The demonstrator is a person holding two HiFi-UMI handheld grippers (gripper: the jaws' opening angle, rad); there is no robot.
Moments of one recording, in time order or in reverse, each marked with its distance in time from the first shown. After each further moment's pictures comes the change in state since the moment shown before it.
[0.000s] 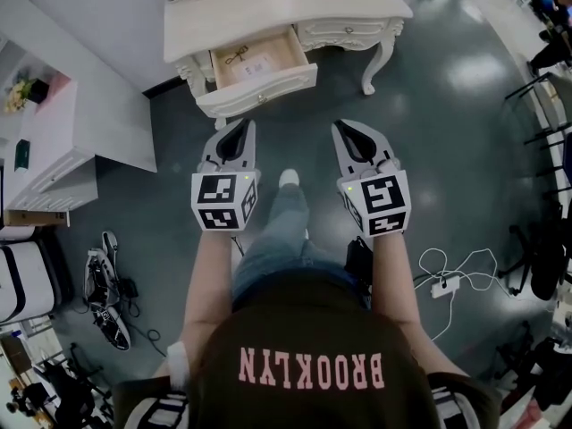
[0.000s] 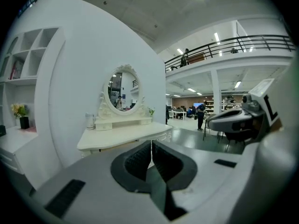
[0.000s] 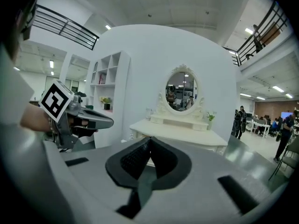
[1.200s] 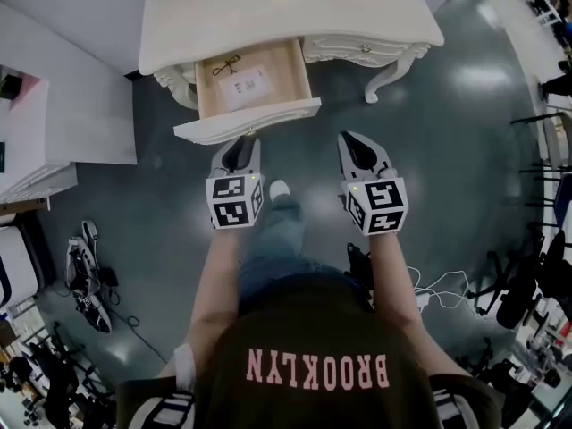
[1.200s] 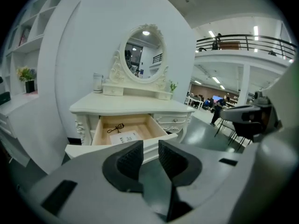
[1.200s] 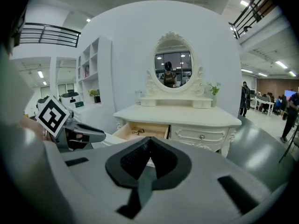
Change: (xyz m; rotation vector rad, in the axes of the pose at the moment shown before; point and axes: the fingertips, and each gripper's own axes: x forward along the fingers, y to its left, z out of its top) left arm 0.186 0.065 -0.110 -0.244 0.303 0.138; right arm 0.179 -0.117 -0.083 0.153 0.190 0.062
